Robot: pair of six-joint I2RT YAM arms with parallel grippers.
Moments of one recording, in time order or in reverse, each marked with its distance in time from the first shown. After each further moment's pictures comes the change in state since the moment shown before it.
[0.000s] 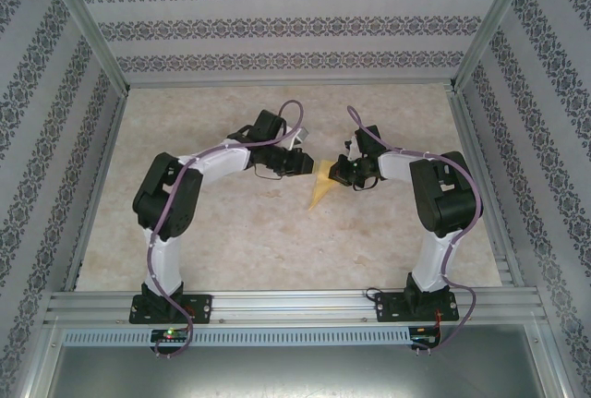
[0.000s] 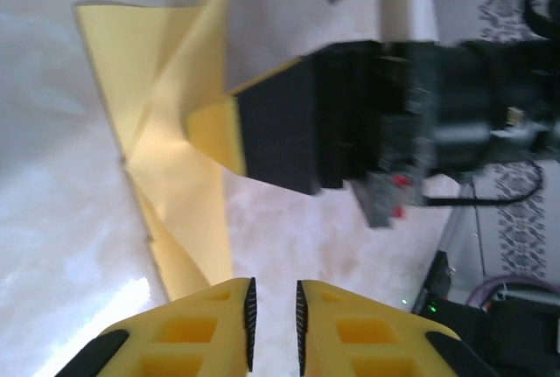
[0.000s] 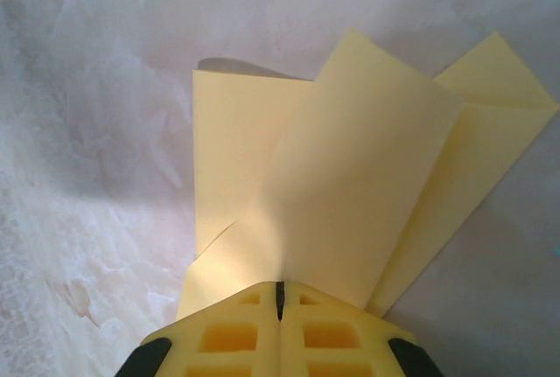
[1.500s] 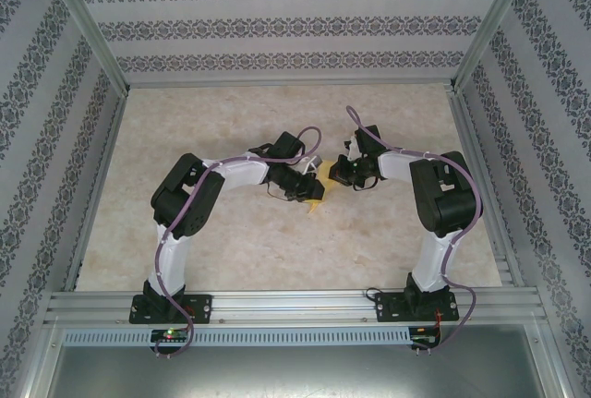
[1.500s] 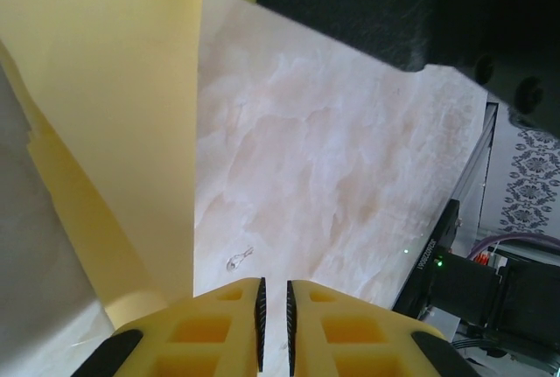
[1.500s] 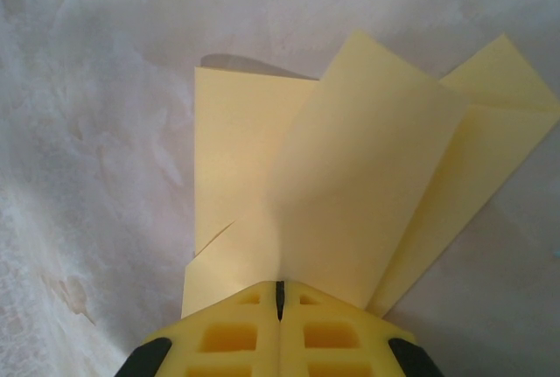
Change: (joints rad) left arm -0.113 0.109 -0.020 -0.036 0.005 -0.069; right arm 0.001 0.000 0.004 -0.008 0.001 -0.019
